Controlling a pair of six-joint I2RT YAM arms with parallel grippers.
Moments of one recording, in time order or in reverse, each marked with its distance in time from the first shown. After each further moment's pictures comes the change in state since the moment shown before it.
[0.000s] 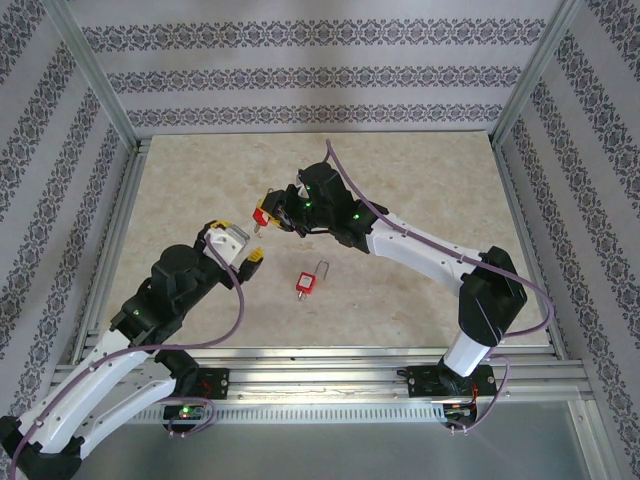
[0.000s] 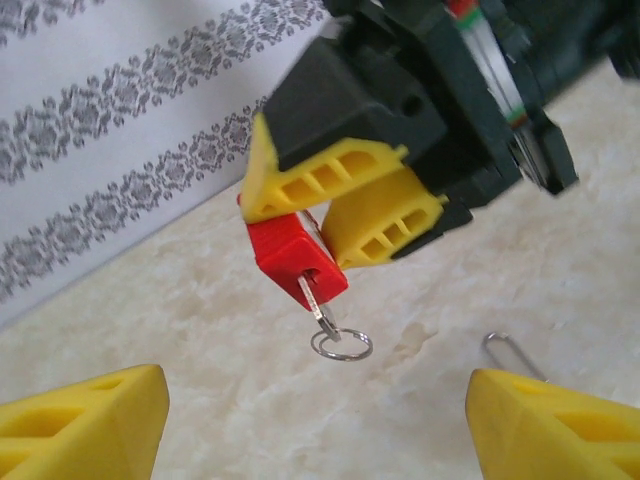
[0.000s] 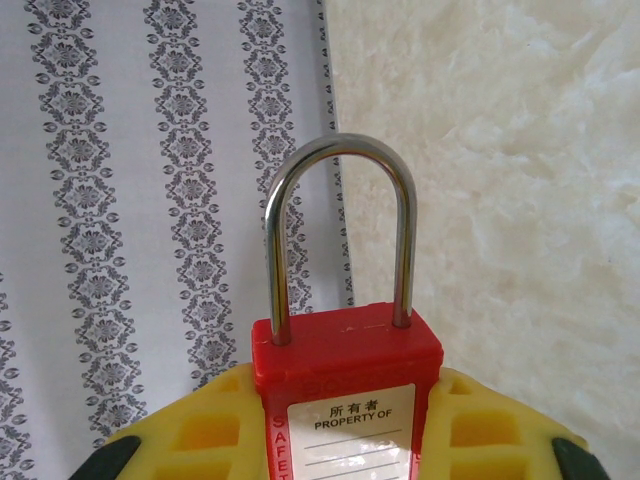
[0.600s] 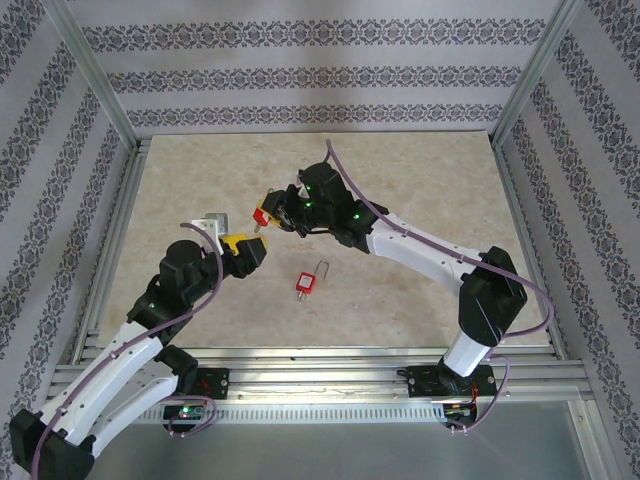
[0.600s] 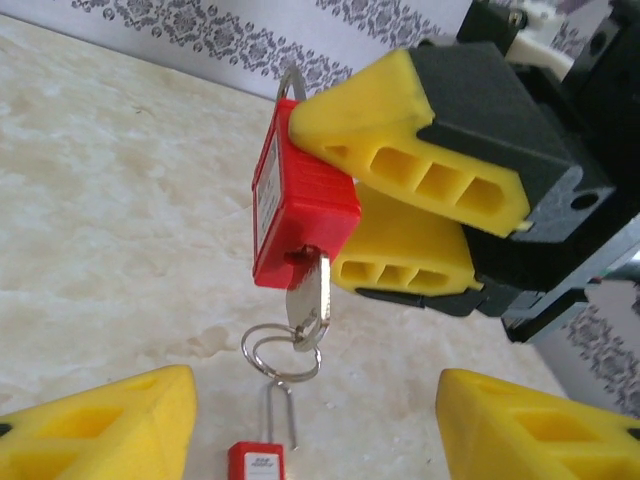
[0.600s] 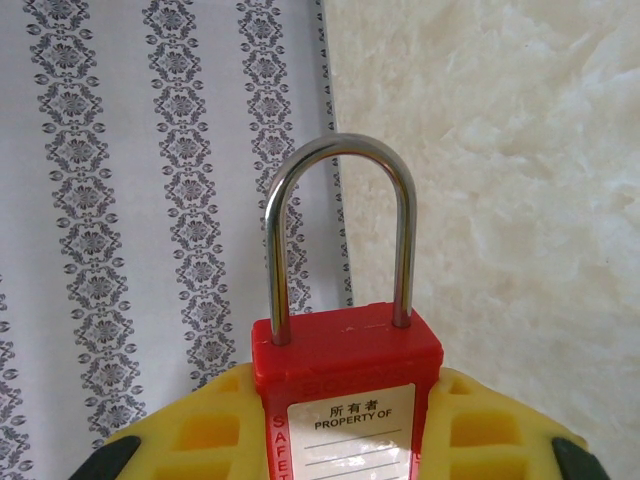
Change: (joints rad) left arm 0.132 0.064 -0.142 0.248 0.248 -0.782; right arm -0.001 -0.001 -0.004 0.000 0.000 0.000
